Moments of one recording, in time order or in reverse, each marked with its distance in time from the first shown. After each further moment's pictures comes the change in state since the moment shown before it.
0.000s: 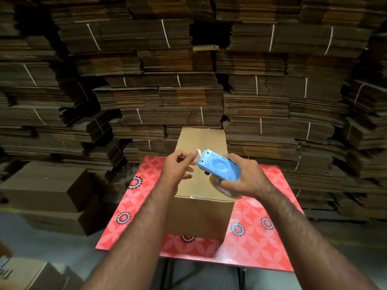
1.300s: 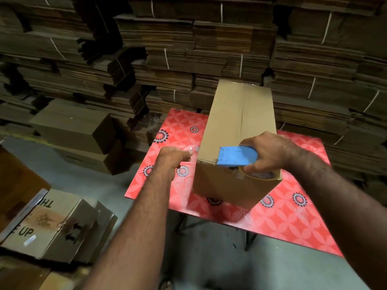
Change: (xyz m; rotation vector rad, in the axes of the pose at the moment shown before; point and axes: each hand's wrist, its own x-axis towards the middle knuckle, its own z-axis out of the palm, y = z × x) left_hand 0.007 -0.078 -0.115 0.092 0.219 -0.486; right_hand 0.077 -0.014 0.077 -0.564 -0.613 -0.240
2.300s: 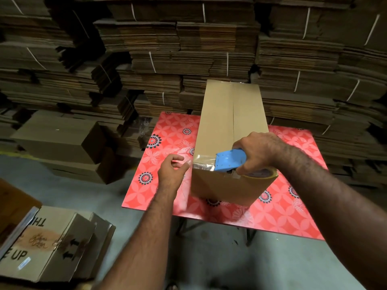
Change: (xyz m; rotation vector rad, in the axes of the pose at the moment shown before) left_hand 0.023 -0.051 0.006 0.036 0.053 0.255; right_hand 0.011 -0.018 -0.004 -0.053 -0.140 0.107
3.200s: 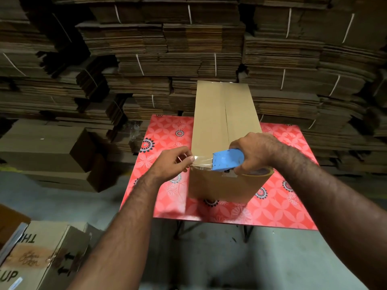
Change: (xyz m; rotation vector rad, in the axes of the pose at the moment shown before) left_hand 0.035 0.035 -0.022 0.479 -0.535 0.574; right_hand -0.008 -0.006 0.001 0.006 0.016 0.073
